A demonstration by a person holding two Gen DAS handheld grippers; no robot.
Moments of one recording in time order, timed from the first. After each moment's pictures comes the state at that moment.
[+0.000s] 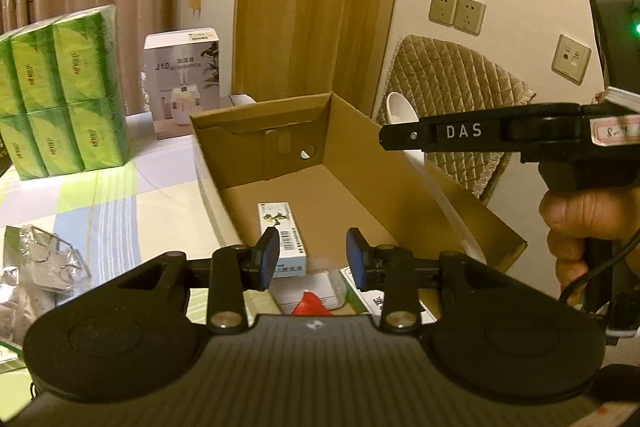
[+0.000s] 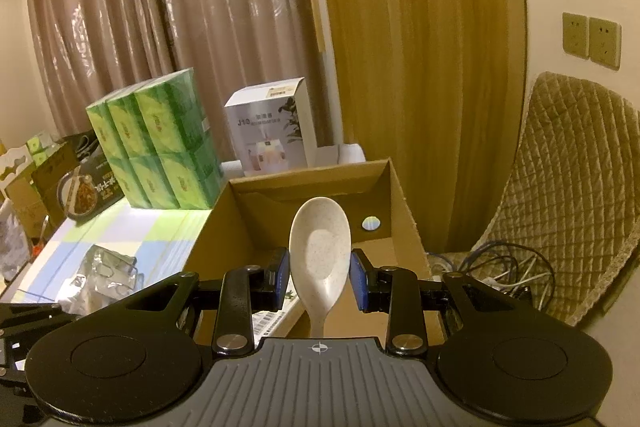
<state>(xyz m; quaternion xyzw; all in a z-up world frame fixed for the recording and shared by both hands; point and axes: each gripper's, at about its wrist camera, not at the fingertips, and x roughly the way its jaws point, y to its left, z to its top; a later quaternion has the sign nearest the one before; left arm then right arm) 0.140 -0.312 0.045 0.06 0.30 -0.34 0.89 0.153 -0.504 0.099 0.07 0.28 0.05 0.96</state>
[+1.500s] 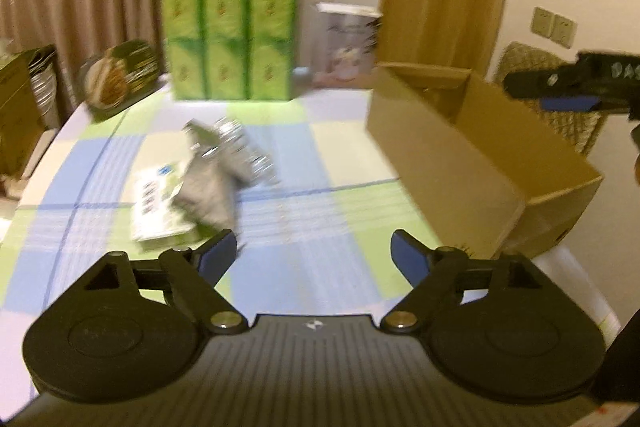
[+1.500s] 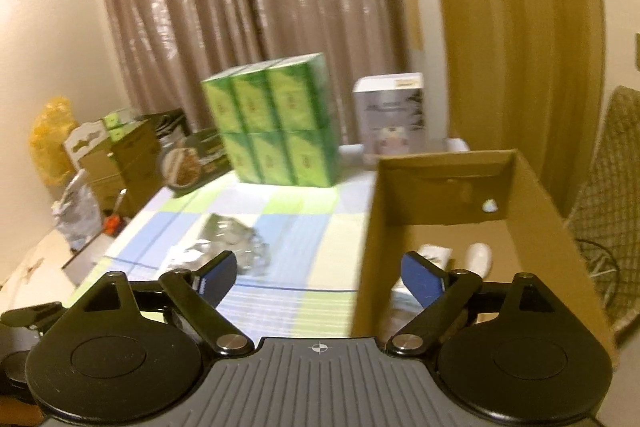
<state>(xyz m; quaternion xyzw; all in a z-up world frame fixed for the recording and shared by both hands) 0.093 -0.111 0.021 0.03 0.33 -0.20 0.92 0.089 -0.377 0.112 0.06 0.28 0.16 0.95</state>
